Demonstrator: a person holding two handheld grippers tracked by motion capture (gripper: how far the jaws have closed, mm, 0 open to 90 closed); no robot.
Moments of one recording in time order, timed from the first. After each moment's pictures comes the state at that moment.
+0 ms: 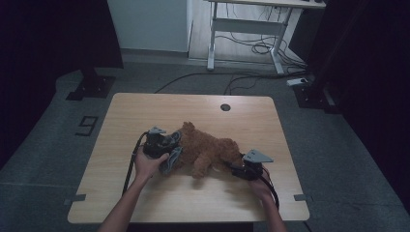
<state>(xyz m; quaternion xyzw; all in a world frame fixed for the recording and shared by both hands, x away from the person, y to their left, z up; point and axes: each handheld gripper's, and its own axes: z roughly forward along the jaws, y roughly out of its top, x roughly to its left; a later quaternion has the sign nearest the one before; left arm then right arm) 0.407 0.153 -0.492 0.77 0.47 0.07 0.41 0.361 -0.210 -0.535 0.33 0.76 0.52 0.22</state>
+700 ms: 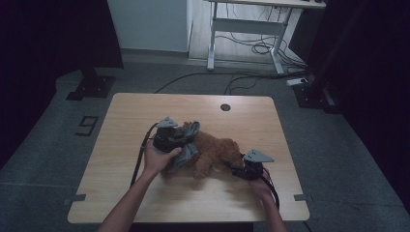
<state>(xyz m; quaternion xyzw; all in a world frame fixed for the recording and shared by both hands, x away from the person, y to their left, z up) 0.392 0.108 -0.421 0.78 0.37 0.07 0.49 0.361 -0.212 -0.536 0.34 0.76 0.52 0.21</state>
